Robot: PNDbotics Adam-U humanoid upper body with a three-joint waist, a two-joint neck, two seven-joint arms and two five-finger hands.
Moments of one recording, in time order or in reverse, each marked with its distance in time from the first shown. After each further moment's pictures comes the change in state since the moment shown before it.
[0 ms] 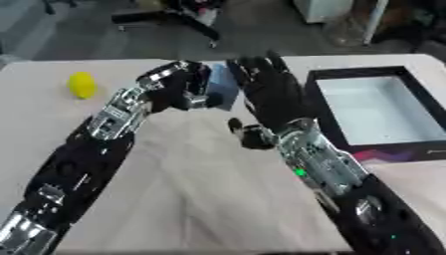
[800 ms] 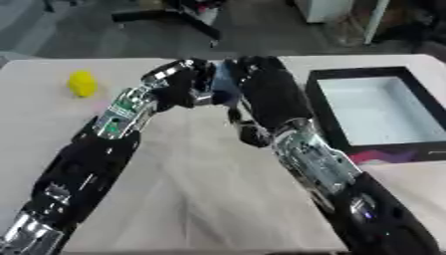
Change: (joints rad) left arm 0.000 -0.024 0.005 -0.012 0.019 0.024 0.001; right arm -0.006 0.007 0.002 0.023 0.020 0.043 -0.075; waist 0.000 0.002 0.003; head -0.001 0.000
